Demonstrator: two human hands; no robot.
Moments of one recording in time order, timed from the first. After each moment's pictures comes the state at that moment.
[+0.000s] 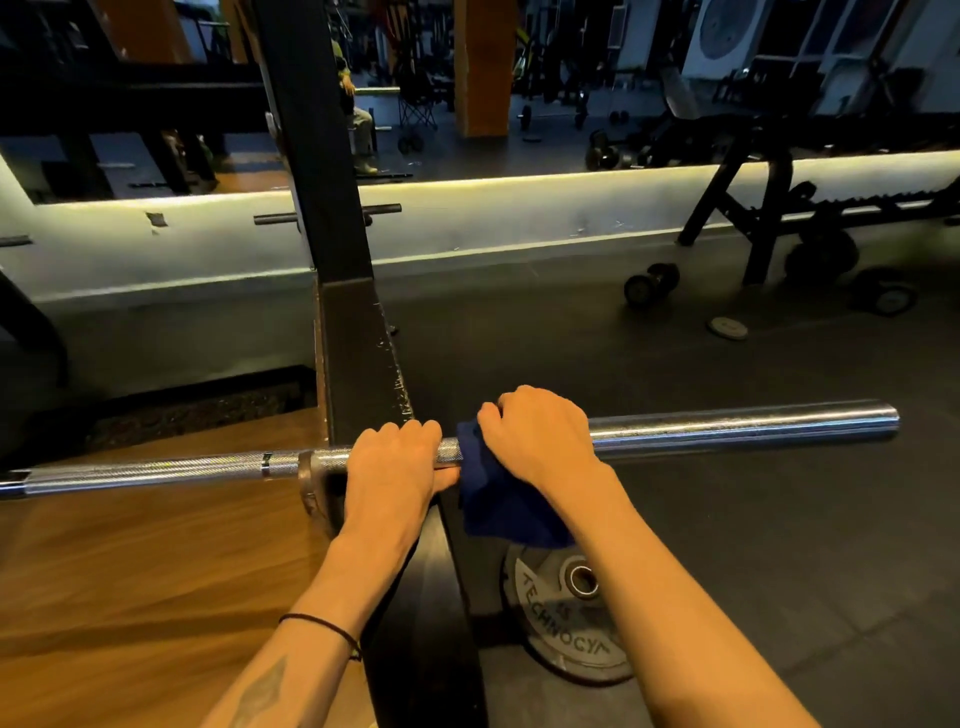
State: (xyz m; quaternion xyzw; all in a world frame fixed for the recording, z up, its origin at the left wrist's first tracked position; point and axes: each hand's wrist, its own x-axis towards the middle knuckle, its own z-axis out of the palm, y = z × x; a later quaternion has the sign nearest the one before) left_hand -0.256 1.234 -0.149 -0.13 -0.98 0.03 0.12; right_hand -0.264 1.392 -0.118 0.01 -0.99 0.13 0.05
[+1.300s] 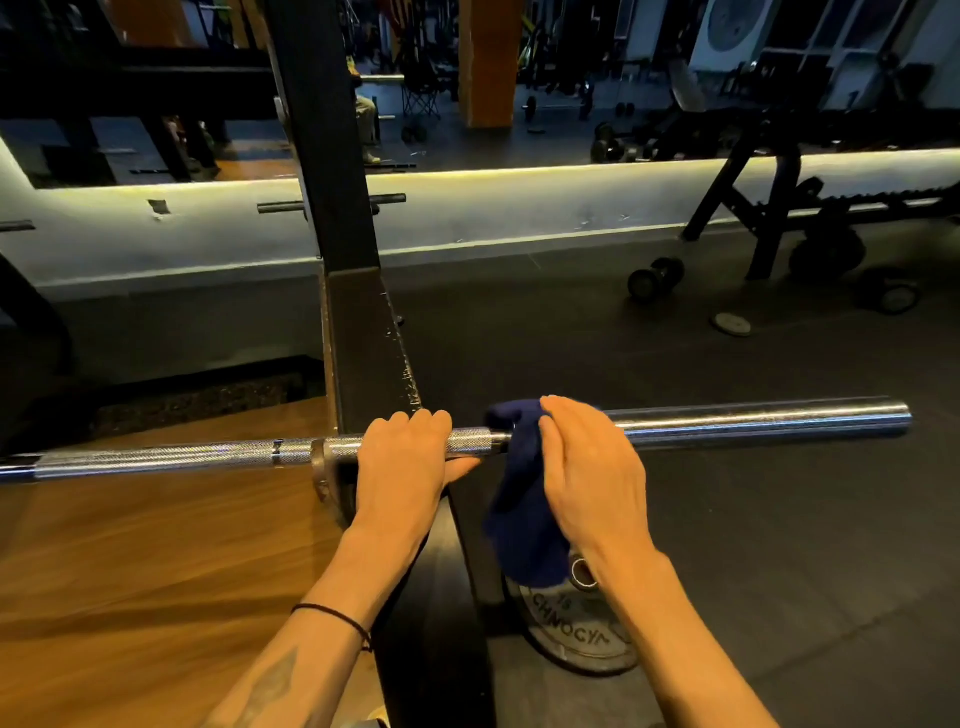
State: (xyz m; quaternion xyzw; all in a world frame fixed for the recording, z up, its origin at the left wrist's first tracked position) left_hand -0.254 1.232 -0.155 -0.13 -0.98 0.02 0.15; right_hand -0.214 1.415 -0.162 0.04 -0.90 0.21 0.37
